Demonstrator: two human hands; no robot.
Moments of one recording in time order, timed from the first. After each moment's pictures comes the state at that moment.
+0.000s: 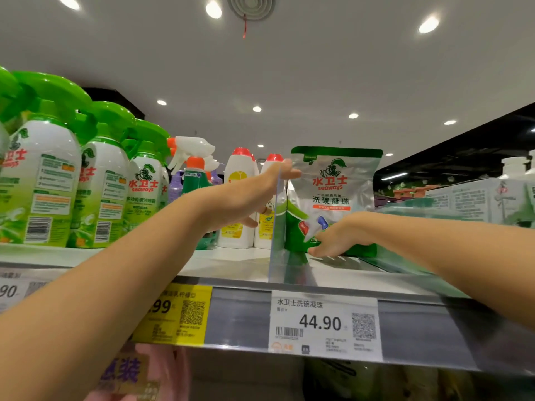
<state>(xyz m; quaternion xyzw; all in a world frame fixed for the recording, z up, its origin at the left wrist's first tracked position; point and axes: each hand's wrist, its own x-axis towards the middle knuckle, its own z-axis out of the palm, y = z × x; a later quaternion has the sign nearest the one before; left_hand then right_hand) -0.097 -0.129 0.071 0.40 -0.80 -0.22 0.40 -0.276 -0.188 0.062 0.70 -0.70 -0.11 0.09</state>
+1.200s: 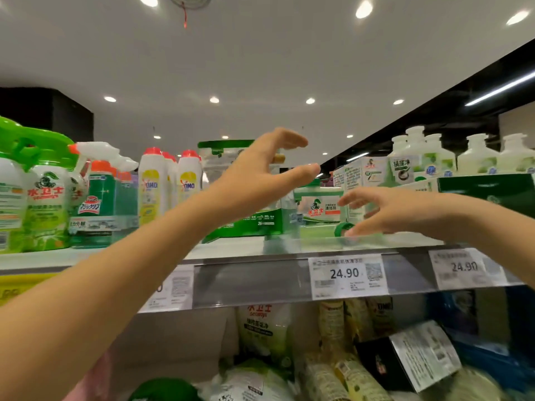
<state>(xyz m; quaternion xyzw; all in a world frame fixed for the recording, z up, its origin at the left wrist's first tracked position) -0.254 -0.065 0.063 0.20 -0.87 0.00 0.44 -0.474 -0.037 0.045 0.73 -0.61 0.27 -0.11</state>
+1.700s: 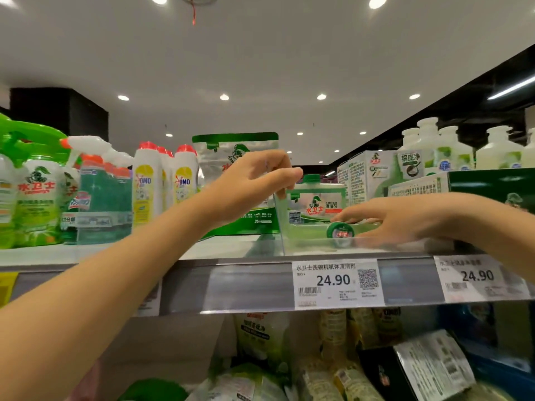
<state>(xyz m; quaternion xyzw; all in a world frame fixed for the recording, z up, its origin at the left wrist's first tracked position) -0.266 -0.112 0.055 0.17 -0.88 -0.06 0.43 -0.495 -0.066 0.048 0.79 -0.61 0.07 -0.01</state>
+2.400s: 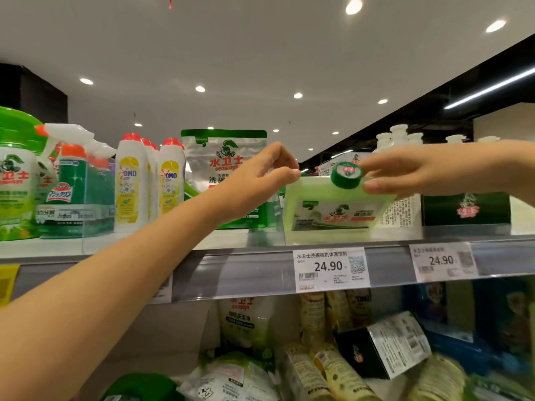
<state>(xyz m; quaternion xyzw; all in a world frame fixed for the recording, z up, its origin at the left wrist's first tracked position) -0.268 -0.111 0.052 0.17 -0.89 -0.10 0.41 -0.505 0.002 0.084 0.80 -0.55 0.22 -0.07</state>
